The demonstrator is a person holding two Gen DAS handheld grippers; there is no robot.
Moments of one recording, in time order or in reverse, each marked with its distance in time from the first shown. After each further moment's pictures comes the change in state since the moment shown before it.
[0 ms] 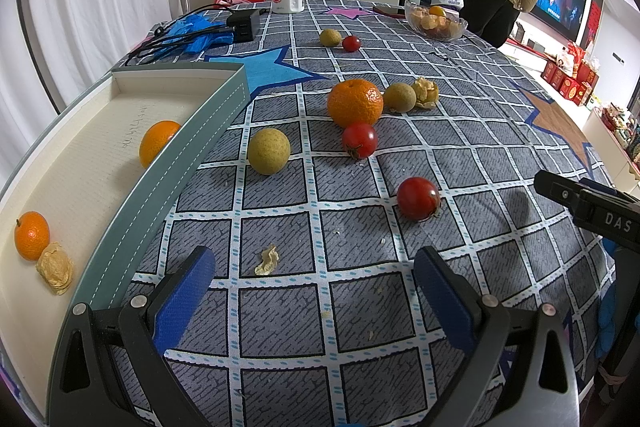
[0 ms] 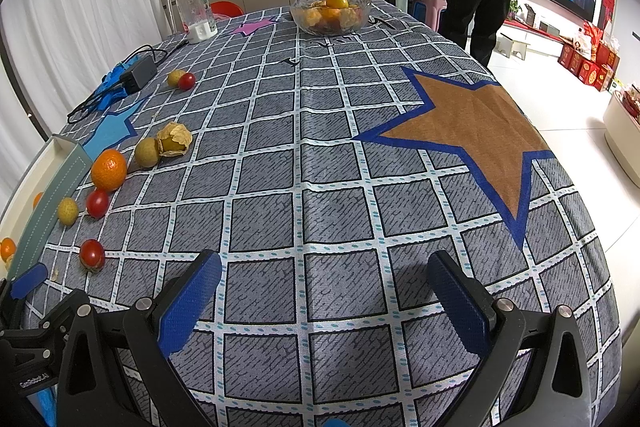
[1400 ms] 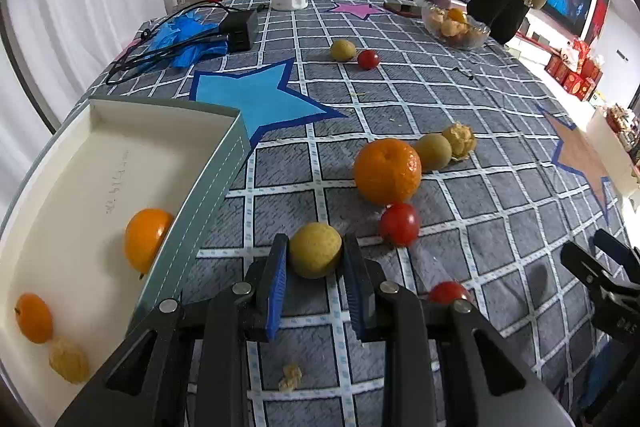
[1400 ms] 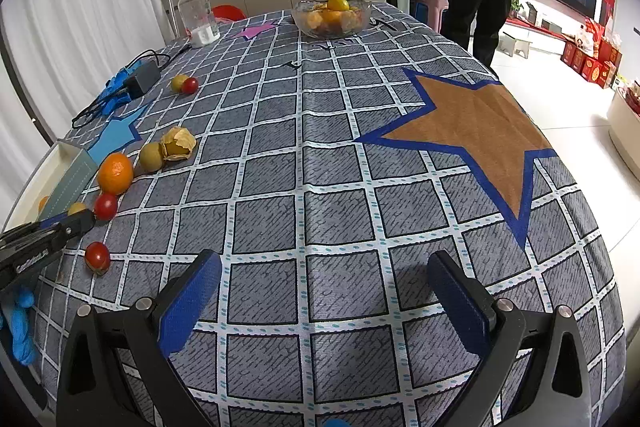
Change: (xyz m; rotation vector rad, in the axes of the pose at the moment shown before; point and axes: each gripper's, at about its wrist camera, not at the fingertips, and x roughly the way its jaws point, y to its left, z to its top) left arm 0.031 0.015 0.056 0.001 0.062 -0.009; right arm -0.002 -0.003 -0.001 0.010 -0.007 0.013
